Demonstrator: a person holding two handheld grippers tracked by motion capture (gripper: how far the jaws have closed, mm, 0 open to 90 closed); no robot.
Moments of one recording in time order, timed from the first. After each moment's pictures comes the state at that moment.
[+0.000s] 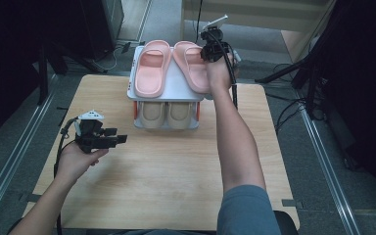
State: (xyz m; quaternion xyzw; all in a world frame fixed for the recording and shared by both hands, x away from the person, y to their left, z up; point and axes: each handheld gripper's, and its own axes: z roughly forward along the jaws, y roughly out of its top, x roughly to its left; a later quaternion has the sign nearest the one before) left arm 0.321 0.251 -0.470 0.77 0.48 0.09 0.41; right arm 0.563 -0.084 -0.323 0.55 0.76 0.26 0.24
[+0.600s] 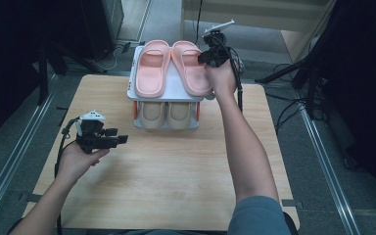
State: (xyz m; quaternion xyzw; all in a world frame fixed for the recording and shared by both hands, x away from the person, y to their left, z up) left arm 0.322 0.248 -0.471 0.77 0.48 0.09 0.40; right arm 0.543 -0.096 -0.323 0.51 0.77 0.32 0.19
